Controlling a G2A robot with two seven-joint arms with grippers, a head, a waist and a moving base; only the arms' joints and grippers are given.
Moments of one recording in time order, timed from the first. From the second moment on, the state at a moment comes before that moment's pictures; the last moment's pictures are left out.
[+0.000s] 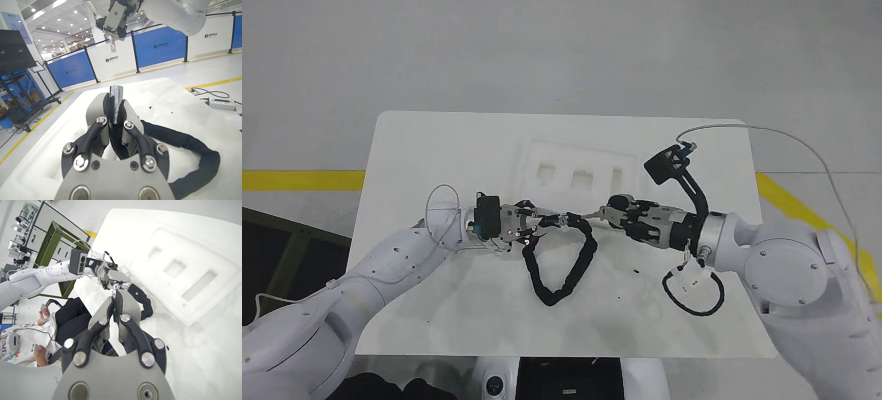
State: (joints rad) left arm 0.58 -1.01 -0.30 -0.96 1.50 -0.53 1.29; right arm -1.13 -0.98 1.26 -2.17 -0.27 0.12 1.02
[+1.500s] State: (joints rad) left arm 0.58 -1.01 -0.30 -0.96 1.50 -0.53 1.29; right arm -1.05 -1.01 1.06 -2.11 -0.39 0.24 0.93
